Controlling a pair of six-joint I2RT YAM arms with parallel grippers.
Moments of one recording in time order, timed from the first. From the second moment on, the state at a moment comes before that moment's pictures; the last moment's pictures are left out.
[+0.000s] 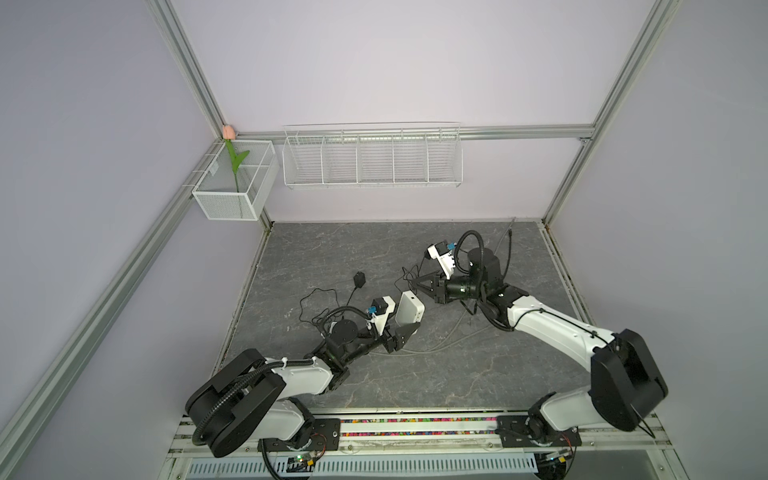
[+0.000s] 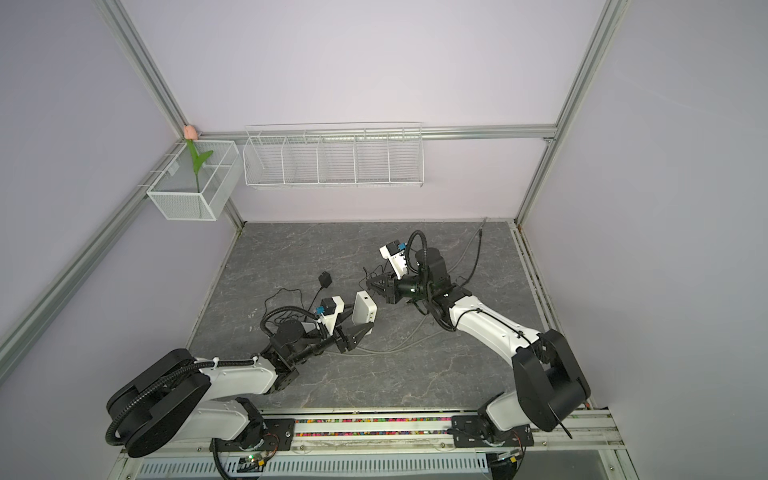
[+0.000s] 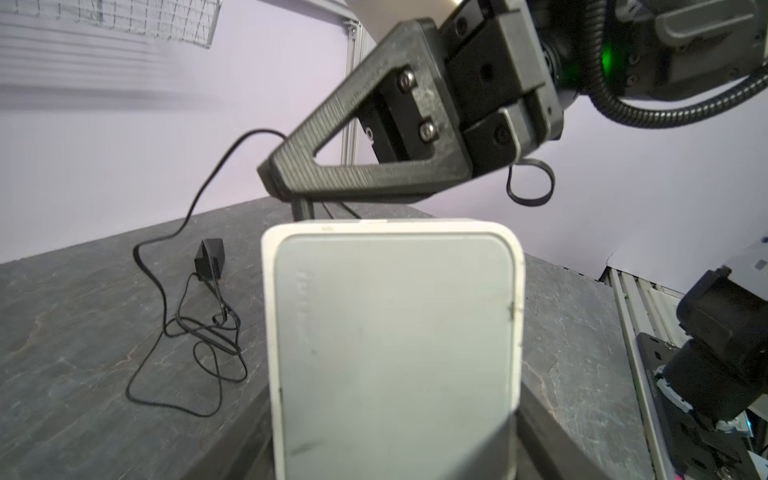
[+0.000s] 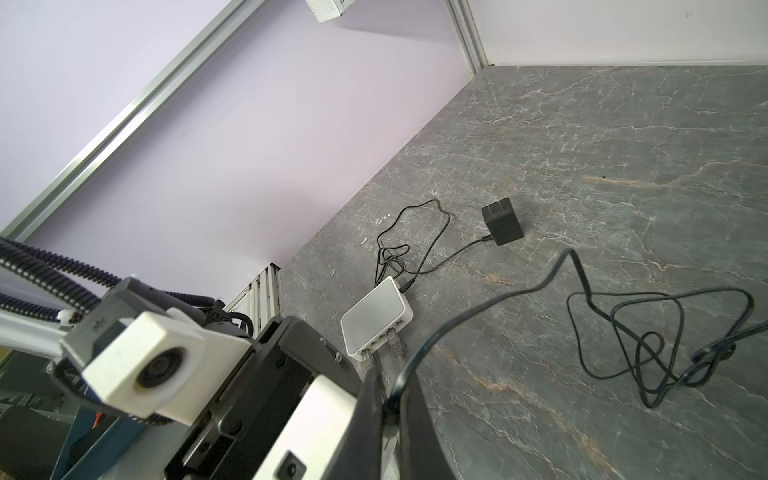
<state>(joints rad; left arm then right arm) -0.79 1.35 0.26 1.12 0.31 -0.13 0.58 1.43 0.92 0.16 -0.70 0.37</state>
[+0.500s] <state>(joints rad) -0.80 1.36 0.22 1.23 0.35 -0.13 0.64 1.29 0.85 0.18 -0.59 0.33</state>
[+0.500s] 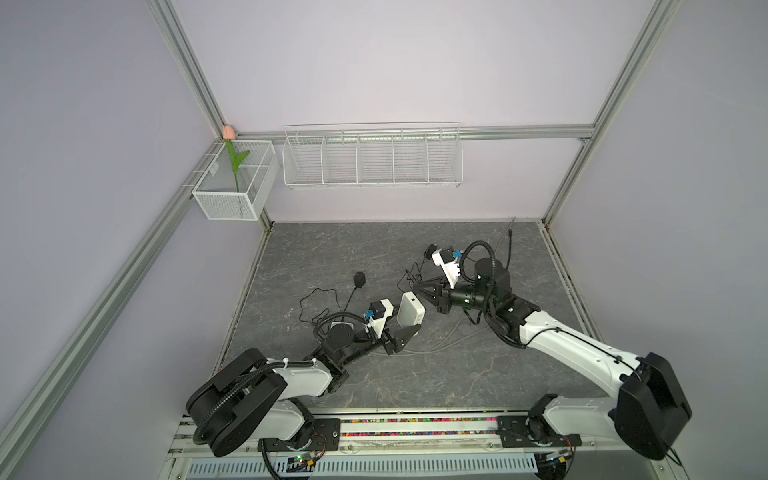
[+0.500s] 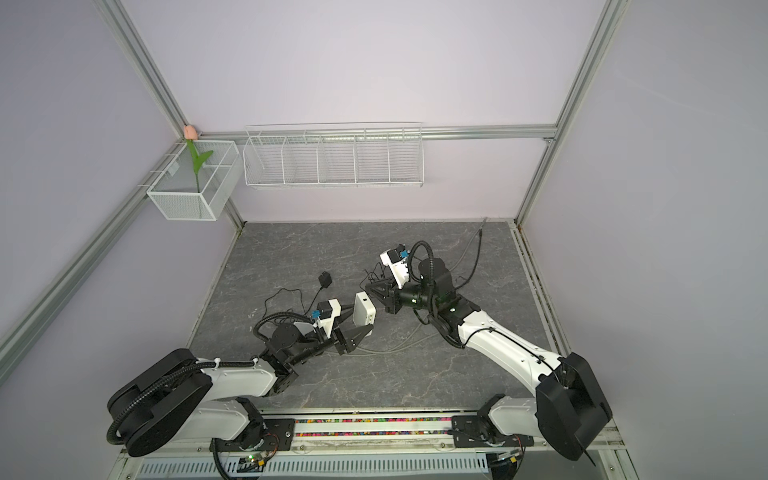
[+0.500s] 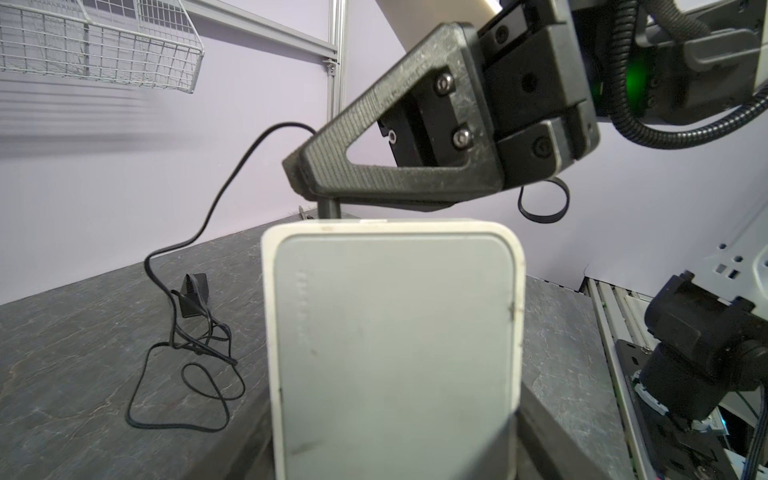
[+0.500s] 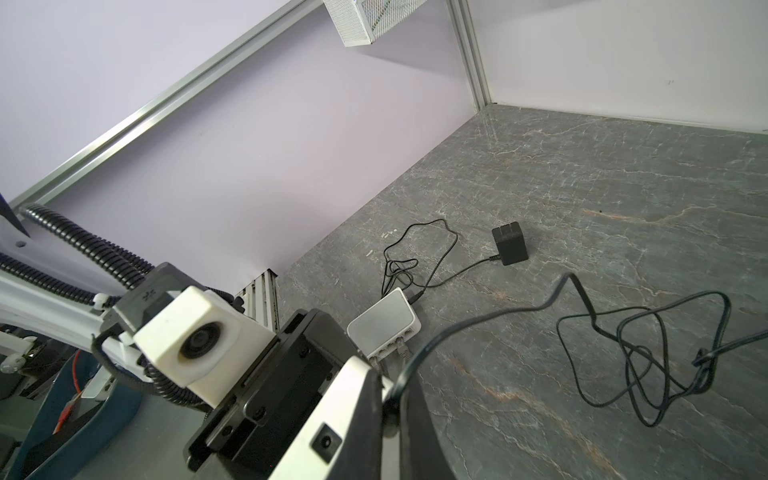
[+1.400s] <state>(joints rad) -0.85 1.49 0.18 1.34 0.23 0.00 0.72 1.17 0.79 0.15 -0.49 0.28</state>
